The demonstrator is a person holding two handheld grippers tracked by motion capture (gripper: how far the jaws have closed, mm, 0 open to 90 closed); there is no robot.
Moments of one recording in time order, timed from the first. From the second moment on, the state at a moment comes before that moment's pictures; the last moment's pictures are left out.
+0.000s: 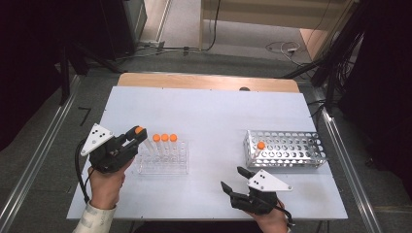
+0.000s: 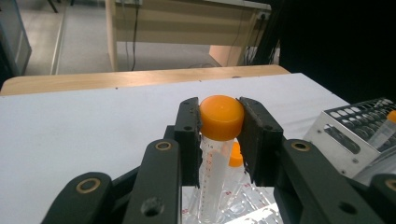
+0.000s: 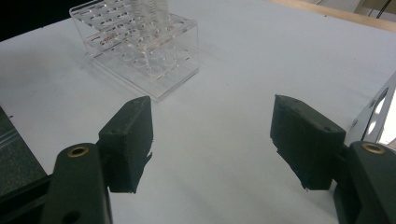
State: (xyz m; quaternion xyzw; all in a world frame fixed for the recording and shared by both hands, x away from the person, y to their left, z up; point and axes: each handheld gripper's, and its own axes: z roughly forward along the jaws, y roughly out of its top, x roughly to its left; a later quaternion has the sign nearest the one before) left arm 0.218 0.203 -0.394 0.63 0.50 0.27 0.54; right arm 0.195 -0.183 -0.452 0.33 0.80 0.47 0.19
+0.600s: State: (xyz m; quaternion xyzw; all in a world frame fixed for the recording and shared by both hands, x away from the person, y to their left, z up) left arm 0.229 0.203 -0.398 0.62 0.51 0.29 0.53; right arm 0.196 -0.182 -0.454 0.33 0.80 0.46 0.18
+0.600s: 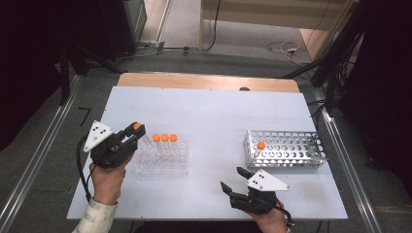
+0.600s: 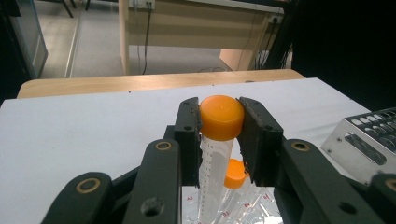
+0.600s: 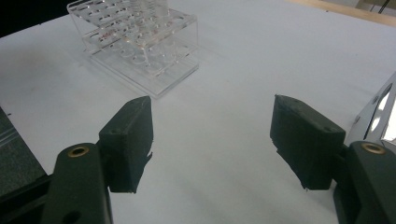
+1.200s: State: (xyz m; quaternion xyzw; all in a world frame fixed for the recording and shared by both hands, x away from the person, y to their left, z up) left arm 0.237 0.194 -0.407 0.63 0.50 0.31 0.51; right arm 0.196 -0.182 -0.454 0.33 0.80 0.46 0.18
